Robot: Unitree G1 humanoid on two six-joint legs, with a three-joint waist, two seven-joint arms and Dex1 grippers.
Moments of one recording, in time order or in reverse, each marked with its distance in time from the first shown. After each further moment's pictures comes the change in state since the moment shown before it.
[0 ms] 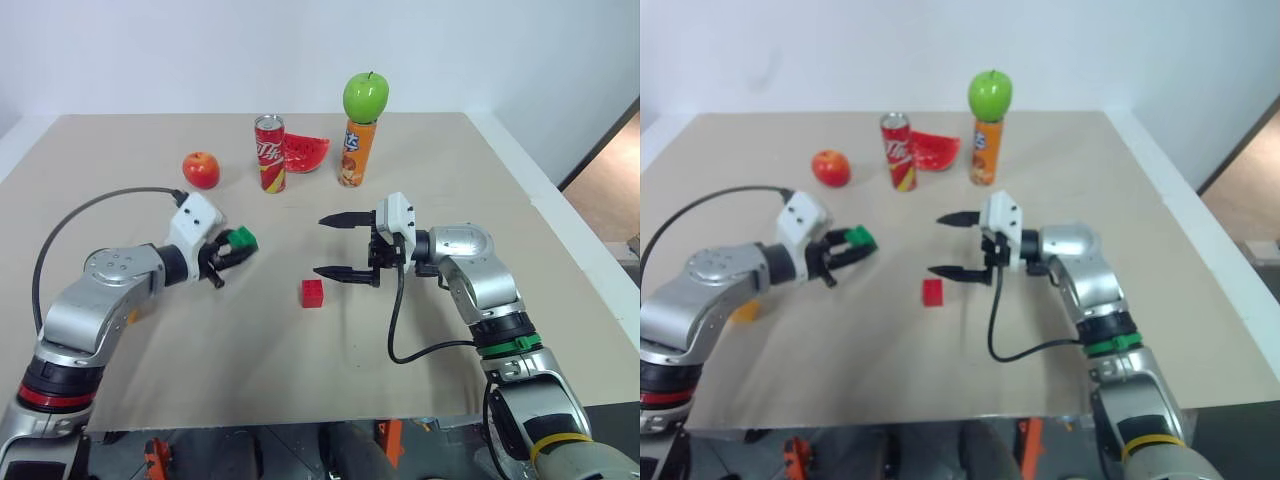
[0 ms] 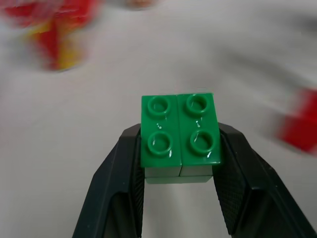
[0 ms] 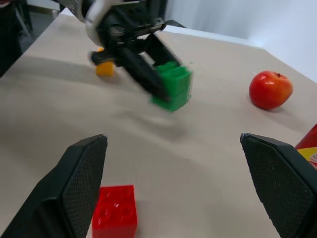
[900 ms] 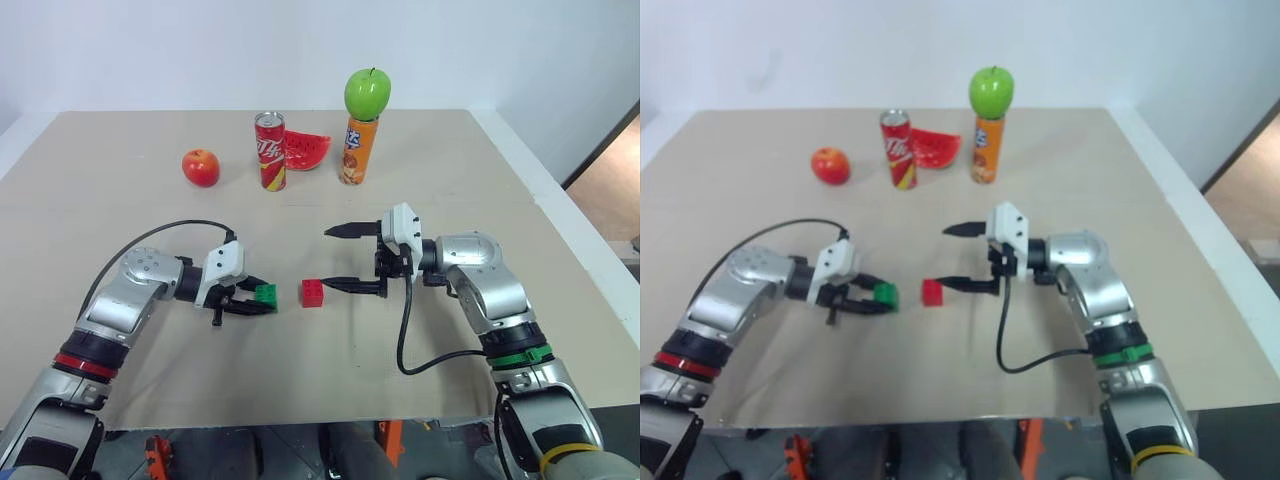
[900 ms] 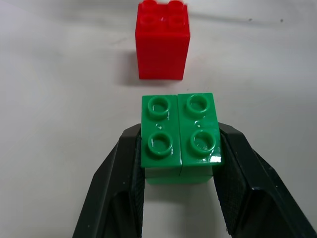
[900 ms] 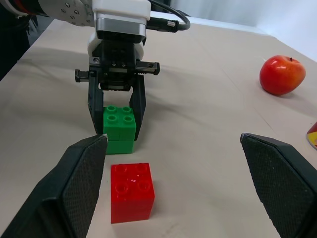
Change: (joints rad) left arm -0.140 -0.053 -0.208 0.466 0.192 -0.490 -0.526; right arm 0.062 -0.032 0.000 -0.056 0.000 0.011 -0.012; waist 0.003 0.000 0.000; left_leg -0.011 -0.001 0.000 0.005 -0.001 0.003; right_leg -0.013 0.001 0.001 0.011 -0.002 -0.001
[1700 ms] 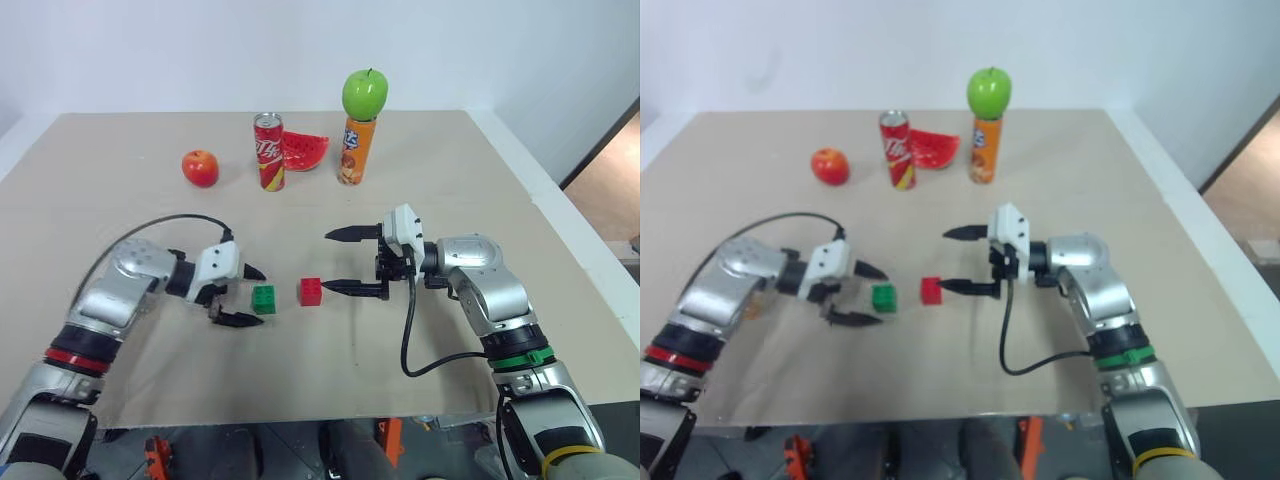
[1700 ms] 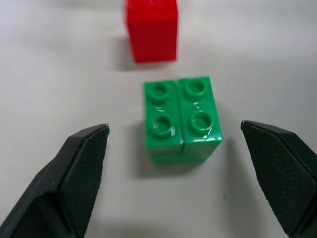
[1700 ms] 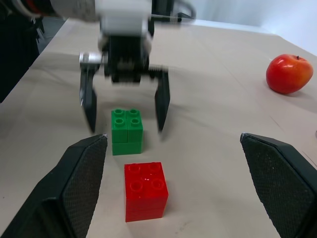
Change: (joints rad) left arm 0.003 0.090 0.071 -0.094 0.030 0.017 -0.034; right arm 0.010 -0.003 0.000 -0.014 0.031 0.031 0.017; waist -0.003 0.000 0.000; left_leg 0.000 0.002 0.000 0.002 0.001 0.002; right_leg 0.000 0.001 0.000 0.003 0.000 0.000
